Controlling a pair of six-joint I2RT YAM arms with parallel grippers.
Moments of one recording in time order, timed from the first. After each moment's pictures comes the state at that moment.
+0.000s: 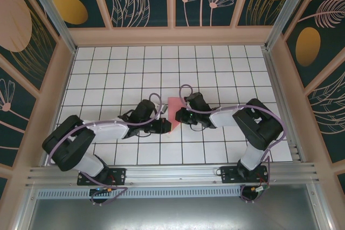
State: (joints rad) left arm -0.75 1.53 0.57 0.17 0.50 -0.71; right arm 0.71 1.72 0.67 0.22 -0.32 0.83
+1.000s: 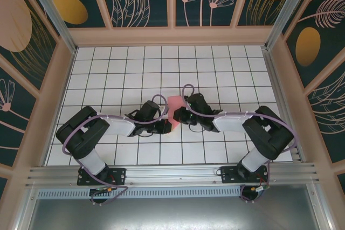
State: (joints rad) left arm -0.75 1.67 0.59 0.22 0.43 -0.67; right arm 0.77 1.59 0.63 0.26 -0.29 0.93
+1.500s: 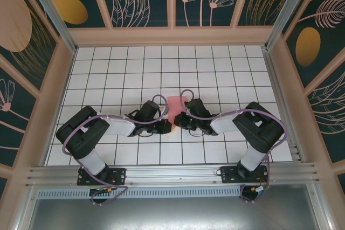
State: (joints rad) left arm -0.75 1.67 0.59 0.22 0.43 -0.65; right arm 0.77 1.69 0.57 0.36 -0.30 0.98
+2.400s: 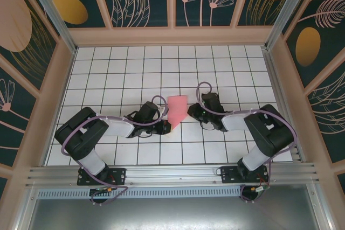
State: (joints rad) left arm -0.75 1.65 0.56 0.25 0.42 -0.62; right arm 0.56 1.57 0.52 0.35 -0.25 0.94
